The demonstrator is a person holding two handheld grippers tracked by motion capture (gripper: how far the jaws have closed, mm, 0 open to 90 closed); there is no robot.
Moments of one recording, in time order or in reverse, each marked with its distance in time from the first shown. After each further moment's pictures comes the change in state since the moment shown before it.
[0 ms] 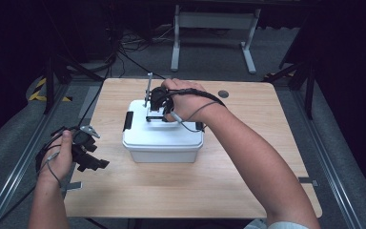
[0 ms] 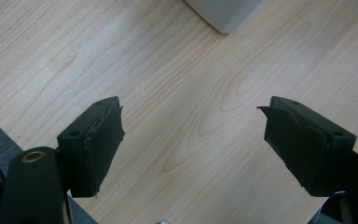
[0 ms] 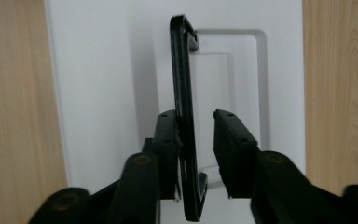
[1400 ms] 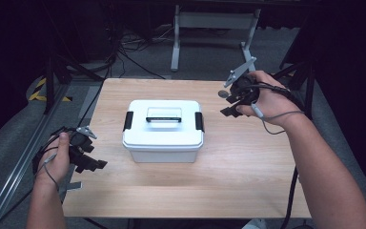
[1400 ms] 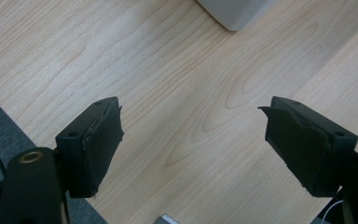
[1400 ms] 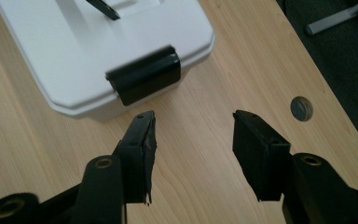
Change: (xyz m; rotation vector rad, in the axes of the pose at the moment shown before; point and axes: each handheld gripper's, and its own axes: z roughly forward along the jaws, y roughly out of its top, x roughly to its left) left arm 0.000 -0.008 -0.002 -0.018 0.023 -0.028; right arm -0.006 -0.181 -0.078 -0.175 -0.127 0.410
